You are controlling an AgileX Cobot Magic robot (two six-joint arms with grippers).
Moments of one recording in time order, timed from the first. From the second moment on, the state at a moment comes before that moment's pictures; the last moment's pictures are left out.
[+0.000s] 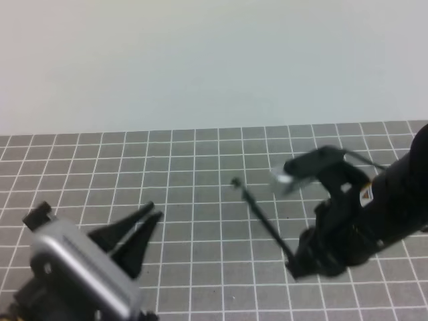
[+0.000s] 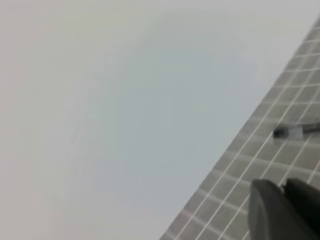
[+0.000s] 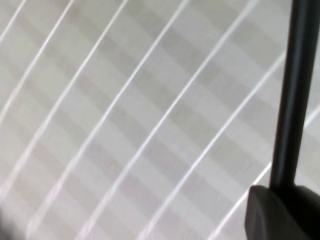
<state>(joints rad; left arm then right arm) -0.94 0.91 -0.32 -0.73 -0.60 1.28 0.60 1.49 -1.12 0.41 0.86 -0.29</state>
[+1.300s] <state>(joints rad) -0.94 0.91 -0.50 -1.63 -0.51 1.72 0.50 1.95 -1.22 0.45 0.52 0.06</state>
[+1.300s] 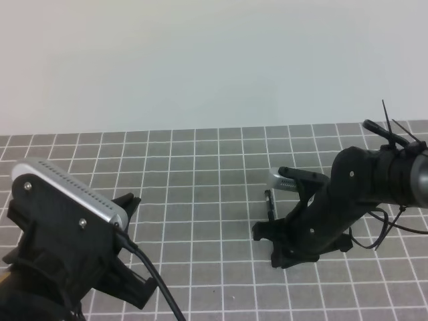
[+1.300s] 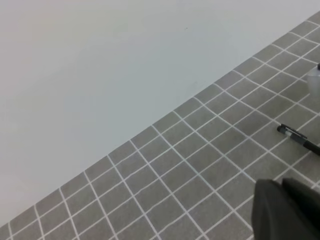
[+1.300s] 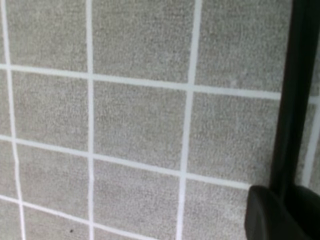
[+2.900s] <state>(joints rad) -0.94 0.91 -0.51 -1.69 -0.51 1.80 0.50 0.94 -0.99 -0.01 0.73 0.01</state>
